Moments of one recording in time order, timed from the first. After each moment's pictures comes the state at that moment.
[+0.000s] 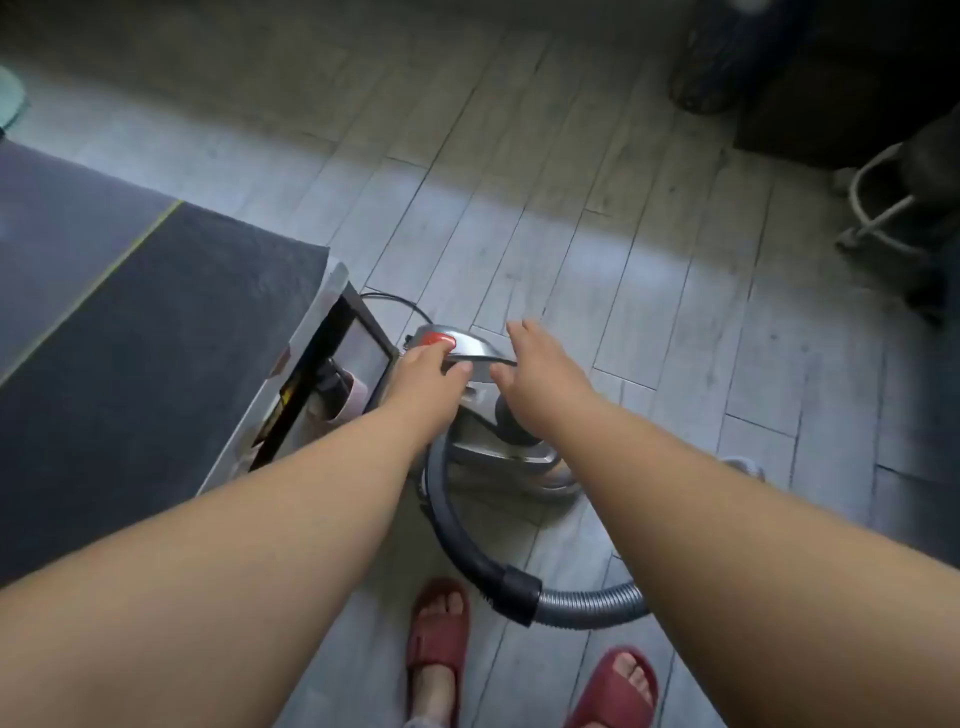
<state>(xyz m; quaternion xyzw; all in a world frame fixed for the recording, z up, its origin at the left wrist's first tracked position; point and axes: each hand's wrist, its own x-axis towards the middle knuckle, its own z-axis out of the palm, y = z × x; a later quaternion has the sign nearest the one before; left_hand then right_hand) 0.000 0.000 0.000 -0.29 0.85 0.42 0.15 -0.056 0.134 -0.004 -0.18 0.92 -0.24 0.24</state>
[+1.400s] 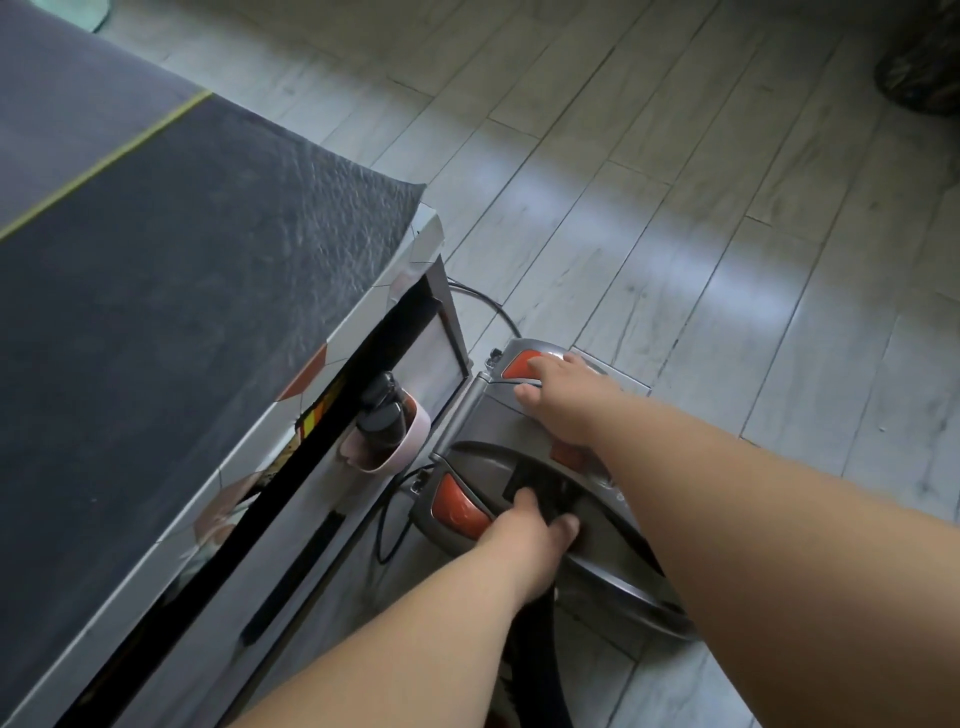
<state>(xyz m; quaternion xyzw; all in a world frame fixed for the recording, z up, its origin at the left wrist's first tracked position) 0.008 -0.039 -0.211 -0.39 0.70 0.47 0.37 -0.140 -0.018 -0.211 -0.28 0.89 -0.10 0.34</state>
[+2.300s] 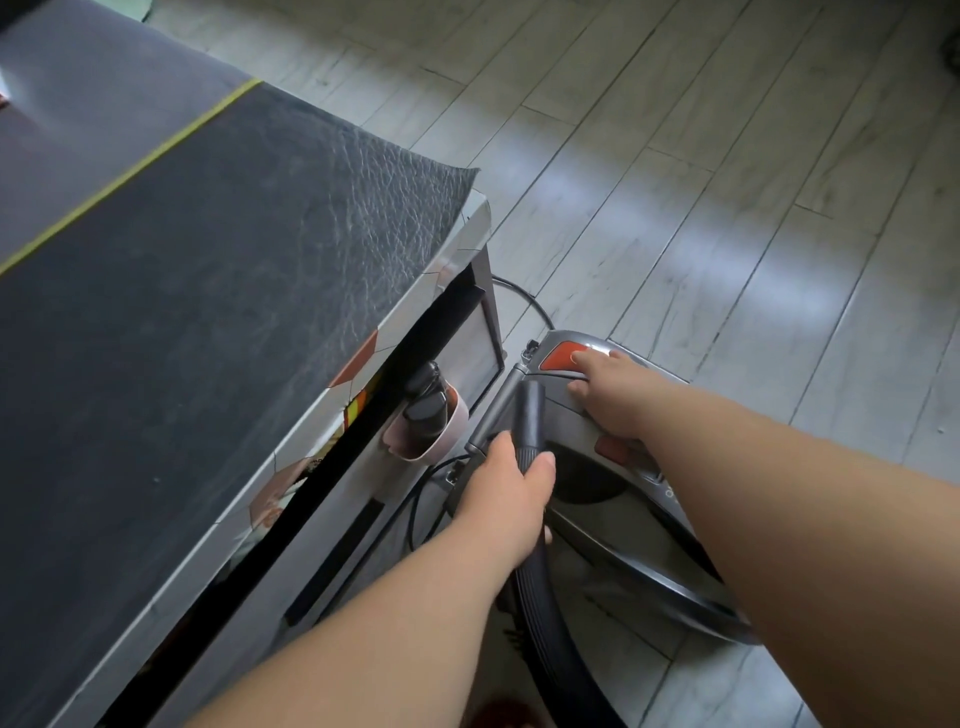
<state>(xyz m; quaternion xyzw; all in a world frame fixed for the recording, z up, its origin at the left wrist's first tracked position) 0.019 -0.085 -0.195 -0.45 0.71 0.51 0.19 -0.147 -0.019 -0.225 -0.28 0.89 -0.06 0.37</state>
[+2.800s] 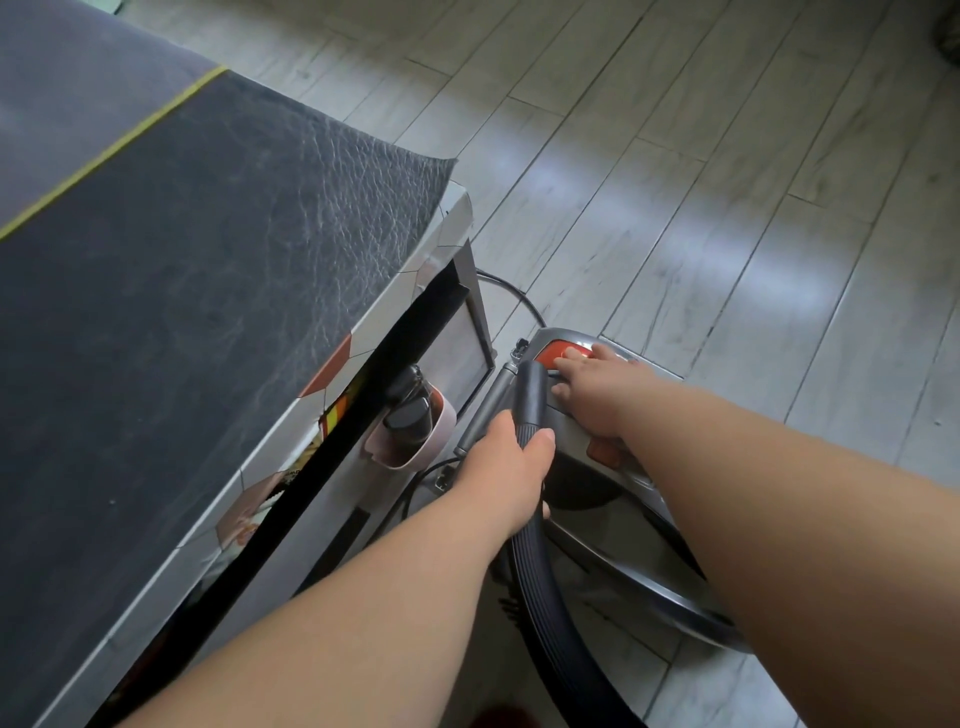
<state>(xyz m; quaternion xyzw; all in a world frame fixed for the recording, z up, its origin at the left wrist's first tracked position) -0.009 -0.095 -0.206 -0.42 0.73 0.50 0.22 -0.151 -0.026 -0.240 -0.35 0.87 0.06 0.34</state>
